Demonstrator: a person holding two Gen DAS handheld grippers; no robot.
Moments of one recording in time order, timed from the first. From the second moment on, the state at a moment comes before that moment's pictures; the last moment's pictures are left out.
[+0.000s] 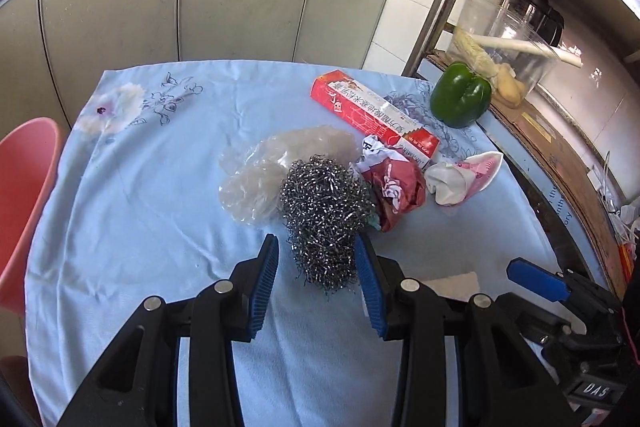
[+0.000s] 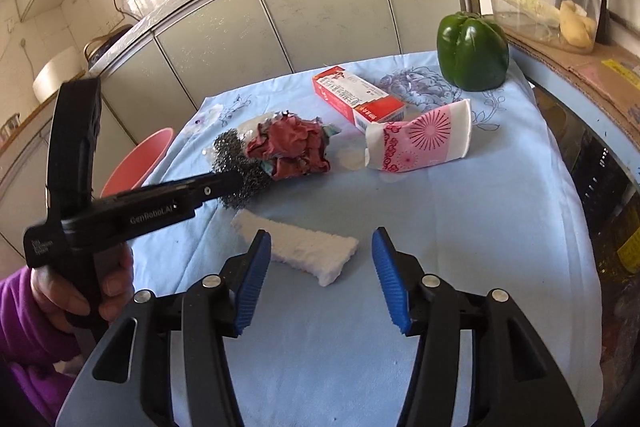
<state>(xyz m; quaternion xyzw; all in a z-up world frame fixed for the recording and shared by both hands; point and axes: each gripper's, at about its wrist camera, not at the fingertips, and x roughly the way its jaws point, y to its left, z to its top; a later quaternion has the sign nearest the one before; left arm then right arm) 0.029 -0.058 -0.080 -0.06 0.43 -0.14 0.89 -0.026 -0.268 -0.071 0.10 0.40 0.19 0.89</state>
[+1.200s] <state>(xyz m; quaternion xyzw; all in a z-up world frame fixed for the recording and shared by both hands) -0.047 0.036 -0.045 -0.08 0.38 -0.13 0.91 -0.026 -0.189 -0.079 0.00 0.46 0.22 0.86</state>
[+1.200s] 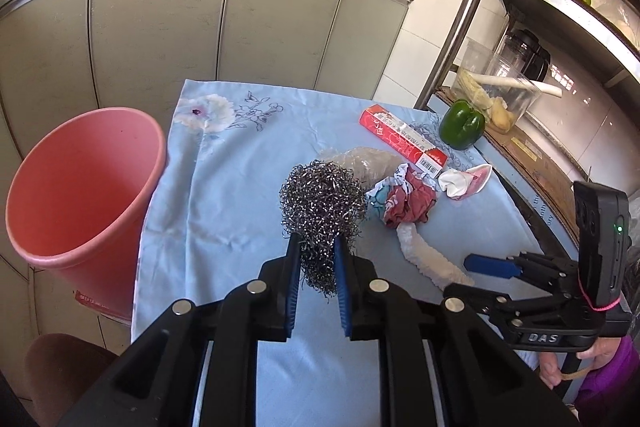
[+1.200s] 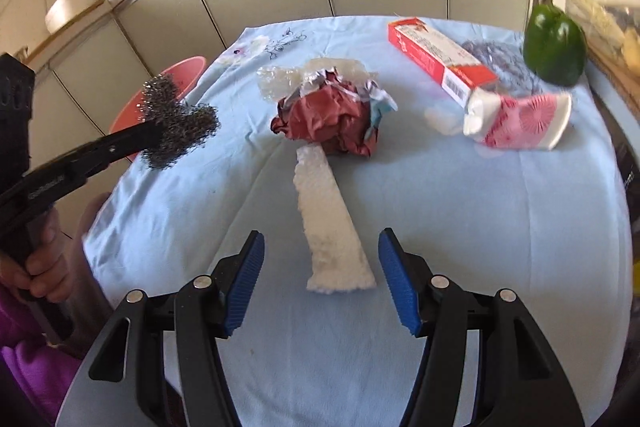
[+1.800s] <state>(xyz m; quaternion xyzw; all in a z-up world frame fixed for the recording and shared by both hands) -0.071 0.076 -0.023 -0.10 0.34 -0.11 0.93 -0.045 -0.160 -0.047 0.00 0.43 0.24 0.87</state>
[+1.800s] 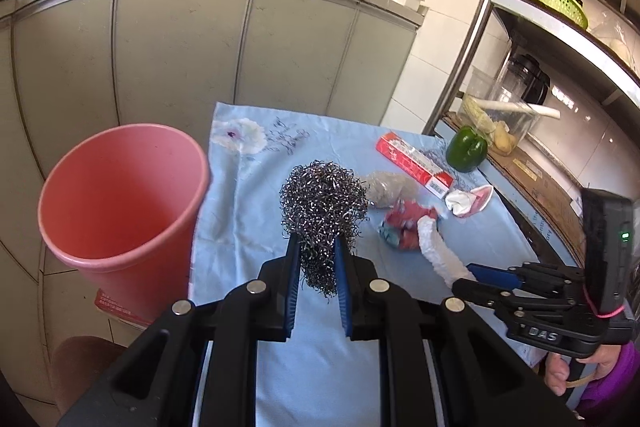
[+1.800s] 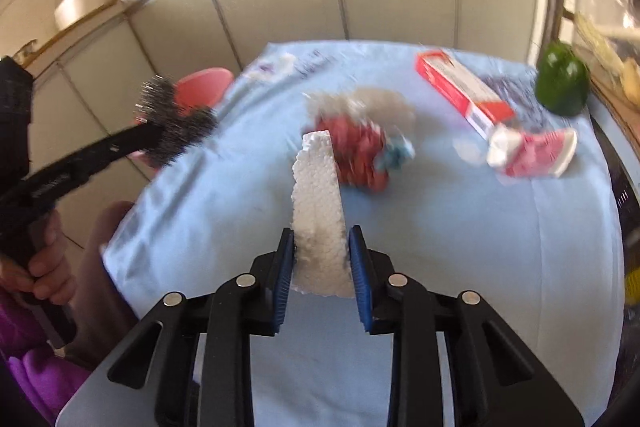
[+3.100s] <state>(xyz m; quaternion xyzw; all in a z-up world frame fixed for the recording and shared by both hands) -0.068 0.199 -0.013 -0.11 0.27 0.09 0.95 0.006 0.029 0.003 -0.02 0.35 0.37 0.86</state>
